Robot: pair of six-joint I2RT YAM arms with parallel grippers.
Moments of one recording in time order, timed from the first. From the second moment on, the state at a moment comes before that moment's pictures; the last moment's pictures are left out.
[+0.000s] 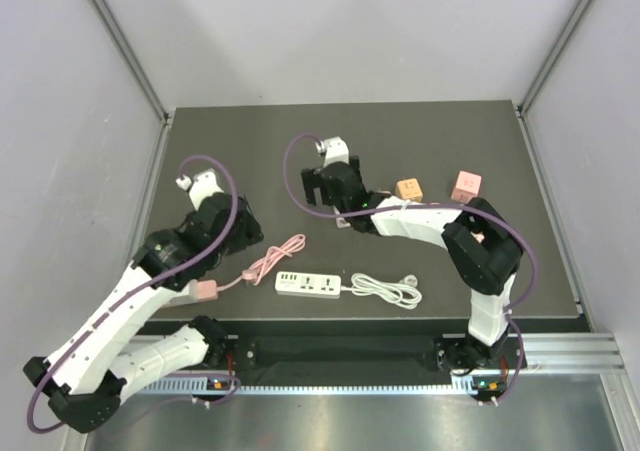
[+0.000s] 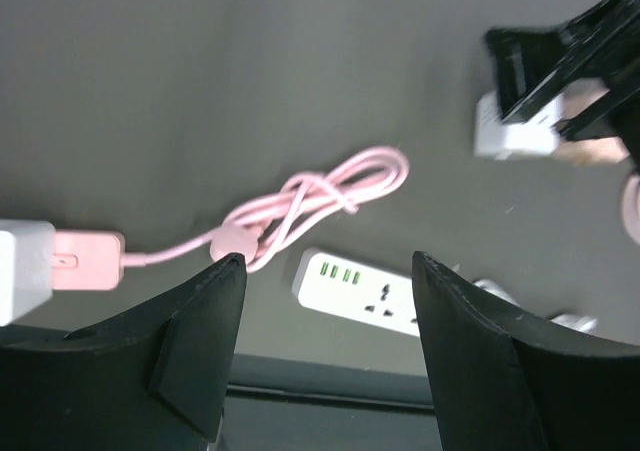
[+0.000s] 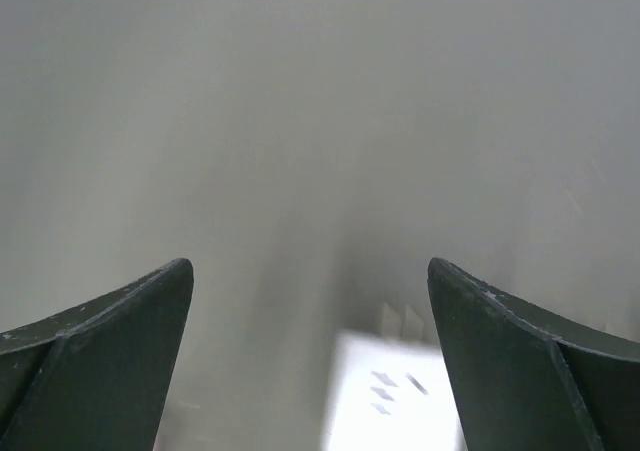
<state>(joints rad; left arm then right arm) -0.69 0.86 1.05 -1.02 -0.48 -0.87 0.84 1.88 1.20 0.18 0.45 0.26</state>
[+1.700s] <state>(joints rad) -0.68 0.70 1.29 -1.08 -0.70 -0.83 1.26 2.47 1.93 -0.02 -0.33 -0.18</state>
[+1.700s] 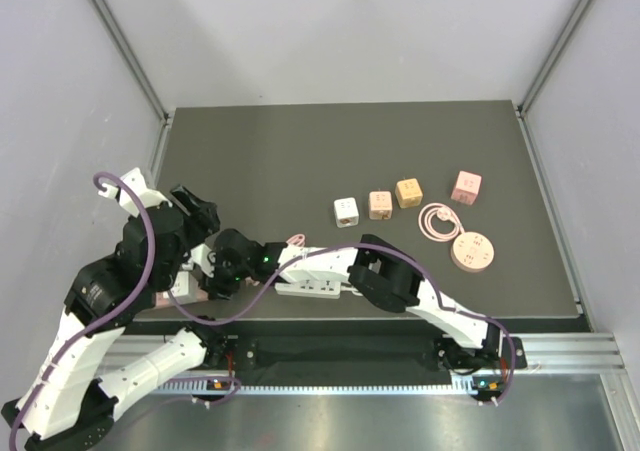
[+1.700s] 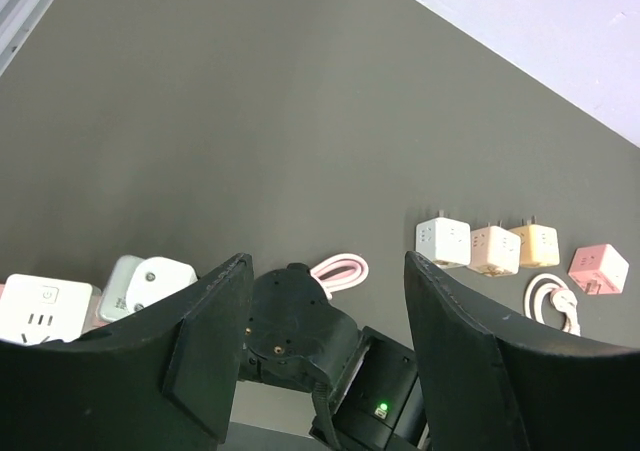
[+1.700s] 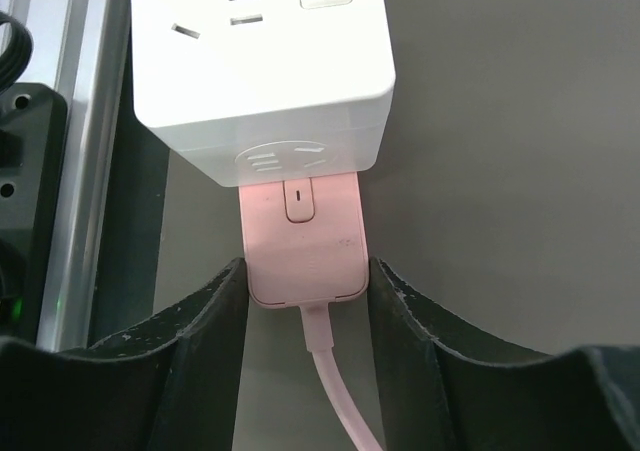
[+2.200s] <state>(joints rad) -0.68 0.72 1.29 -1.08 -0.68 -0.82 1.27 2.53 2.04 -0.09 -0.27 -0.15</state>
